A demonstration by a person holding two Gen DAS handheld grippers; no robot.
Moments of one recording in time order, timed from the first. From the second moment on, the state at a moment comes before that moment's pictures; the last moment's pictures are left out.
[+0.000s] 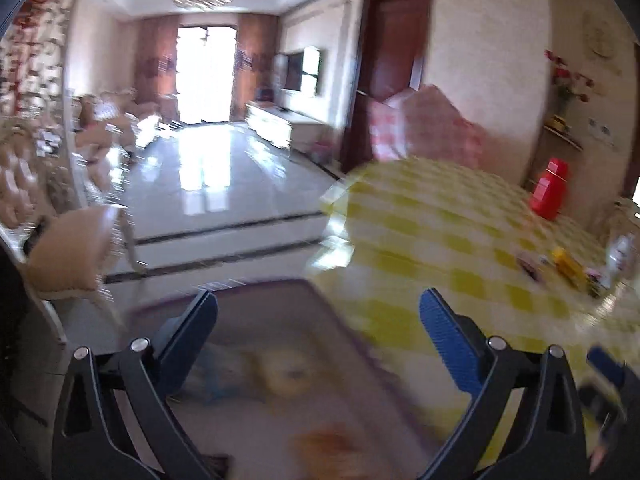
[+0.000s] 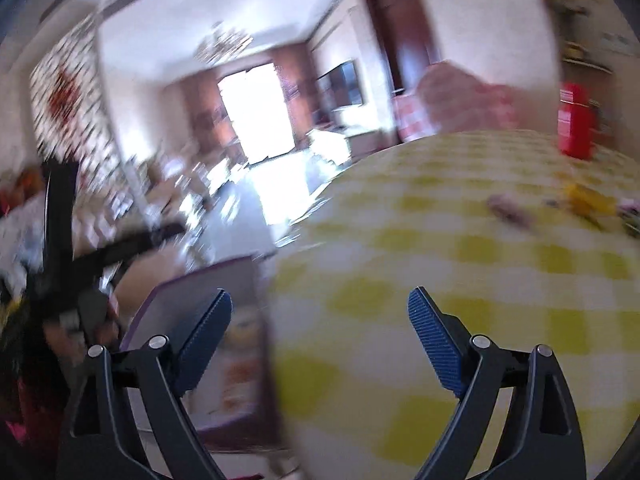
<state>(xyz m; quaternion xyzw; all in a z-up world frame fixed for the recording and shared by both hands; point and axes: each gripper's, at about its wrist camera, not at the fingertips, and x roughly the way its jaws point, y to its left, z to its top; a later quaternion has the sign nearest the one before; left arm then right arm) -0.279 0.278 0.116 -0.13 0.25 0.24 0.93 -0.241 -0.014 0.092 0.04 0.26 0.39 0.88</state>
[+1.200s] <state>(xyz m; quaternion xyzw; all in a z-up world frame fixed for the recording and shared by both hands) 0.138 0.052 0.016 -0.11 0.45 0.22 0.86 0.013 -0.225 0.056 0.08 0.30 0.20 0.93</state>
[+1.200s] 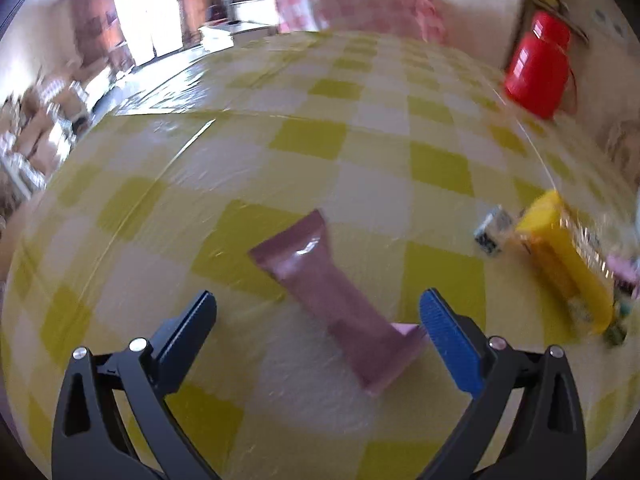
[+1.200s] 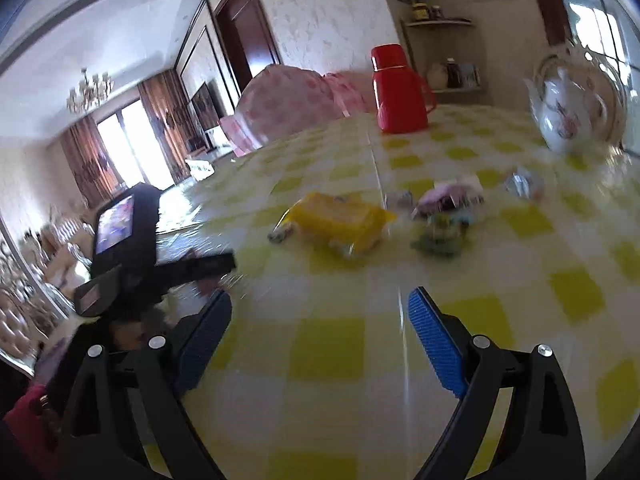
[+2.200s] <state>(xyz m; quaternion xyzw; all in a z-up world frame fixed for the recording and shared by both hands) 0.152 0.054 0.013 -0.07 0.46 0.16 0.87 0.049 -0.180 0.028 -0.06 0.38 0.11 0.91</state>
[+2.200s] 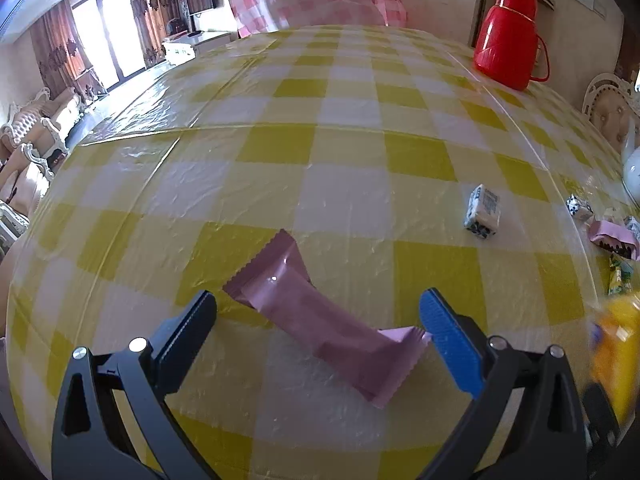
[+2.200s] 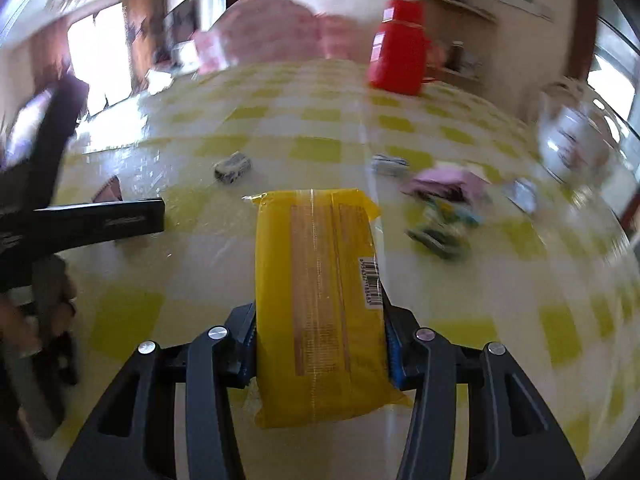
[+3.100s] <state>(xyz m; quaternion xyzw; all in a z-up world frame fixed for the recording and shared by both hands) 0.103 0.063 0.050 -0.11 0.39 0.09 0.91 -0.031 -0.192 0.026 0.12 0.38 0.08 0.91</state>
